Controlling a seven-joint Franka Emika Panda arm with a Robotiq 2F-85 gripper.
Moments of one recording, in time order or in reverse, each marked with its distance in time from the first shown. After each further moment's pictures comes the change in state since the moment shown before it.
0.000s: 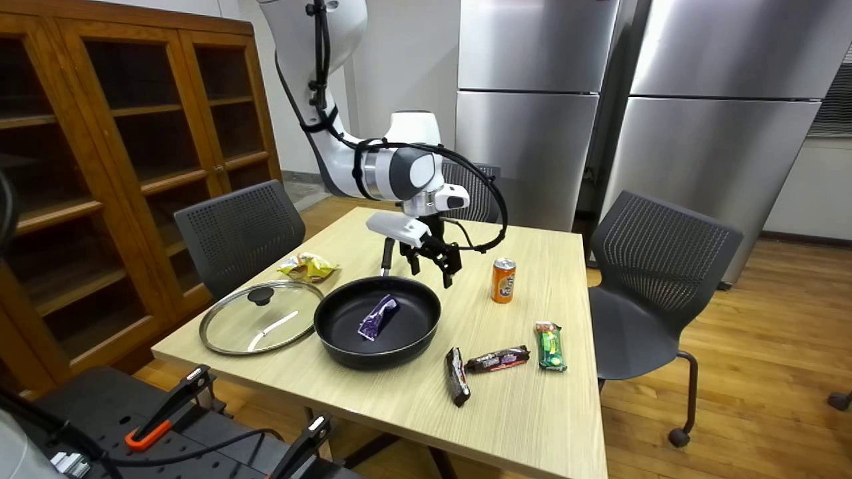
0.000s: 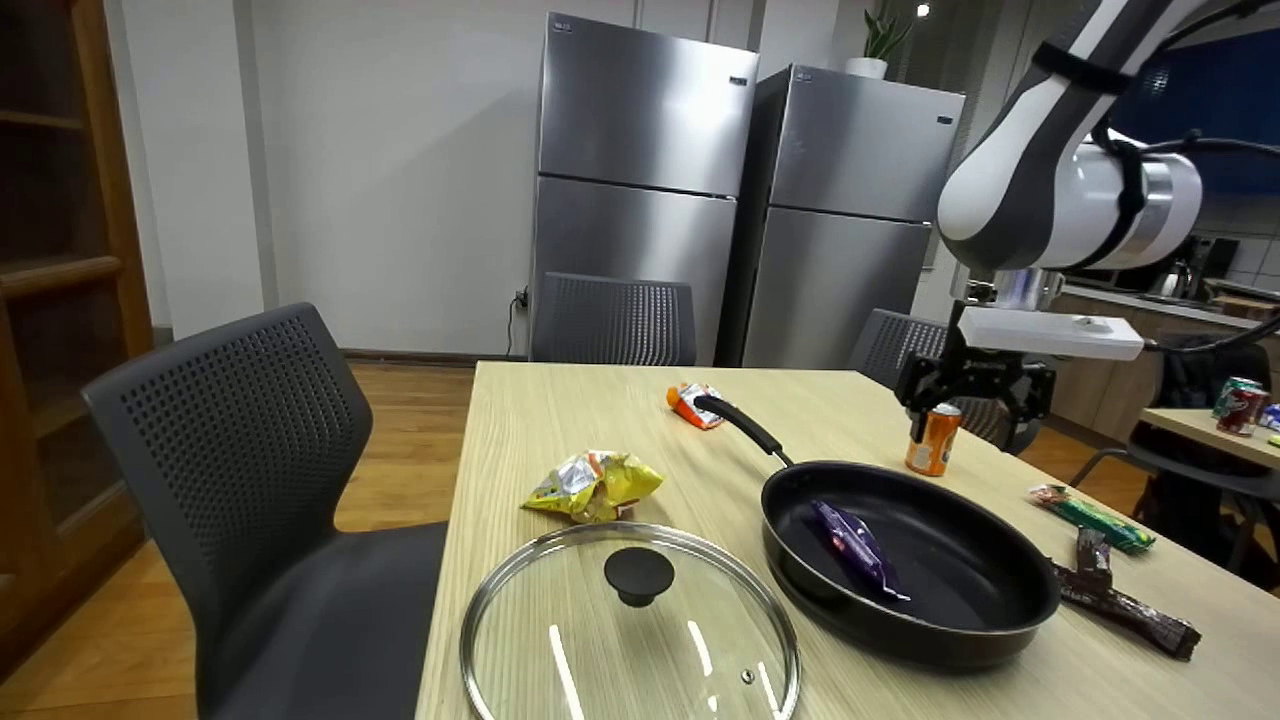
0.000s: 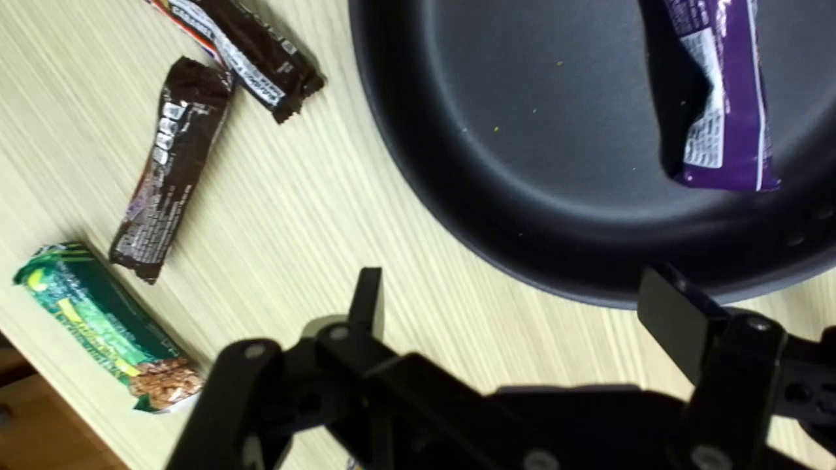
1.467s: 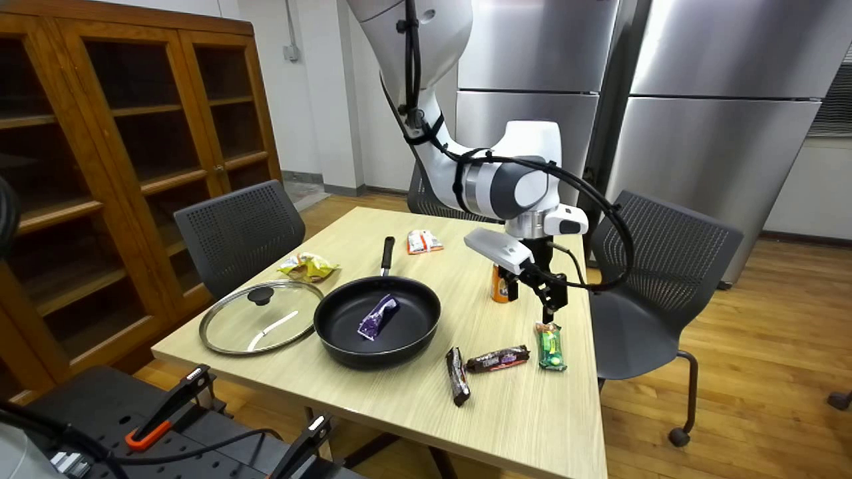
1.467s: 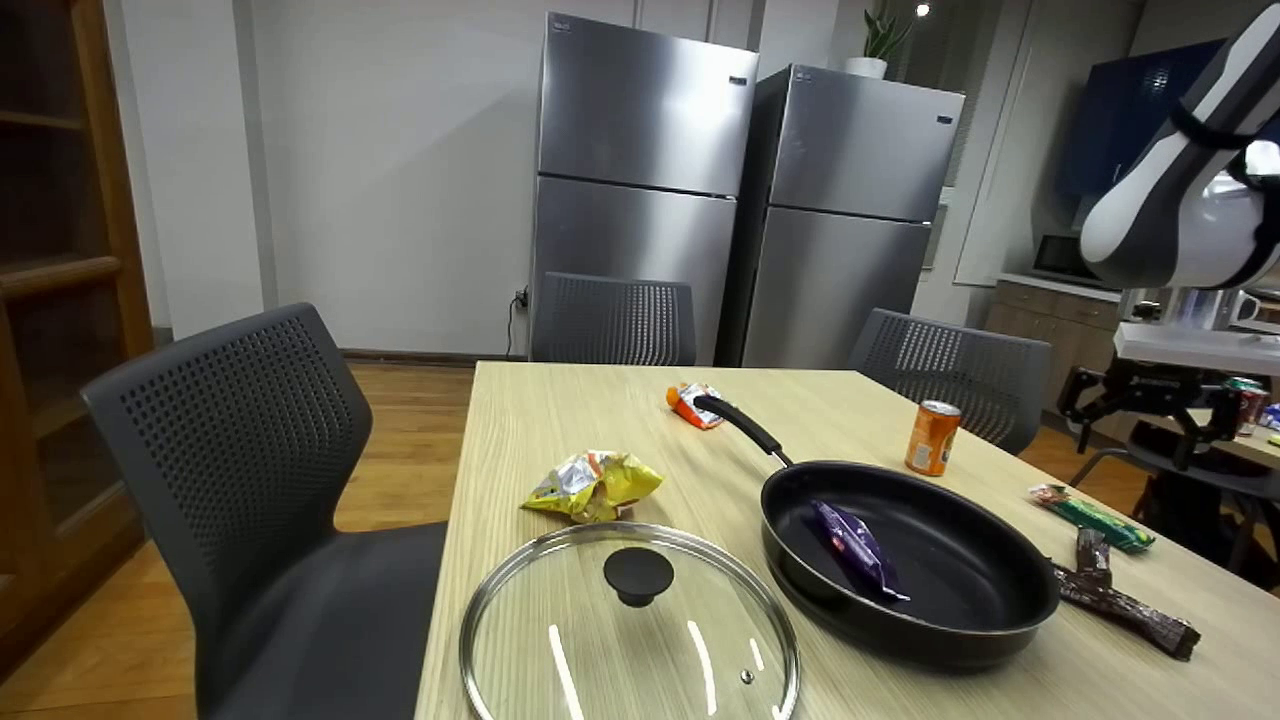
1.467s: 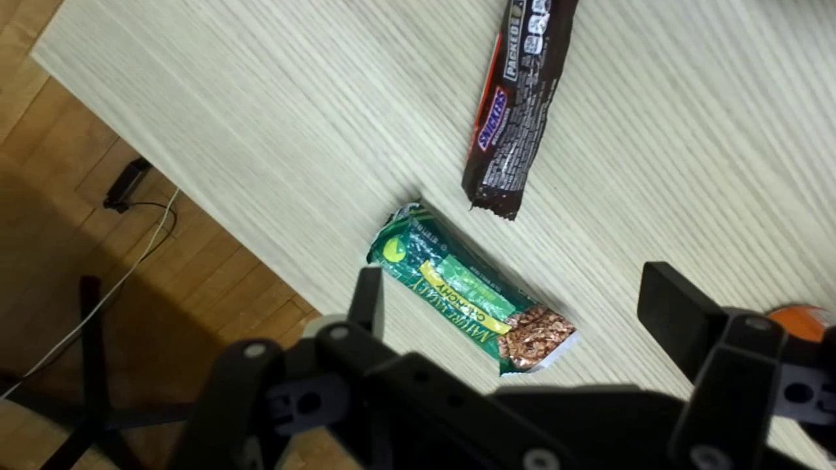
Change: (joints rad) arm -0.251 0.104 -0.082 0.185 0.073 -0.106 -0.024
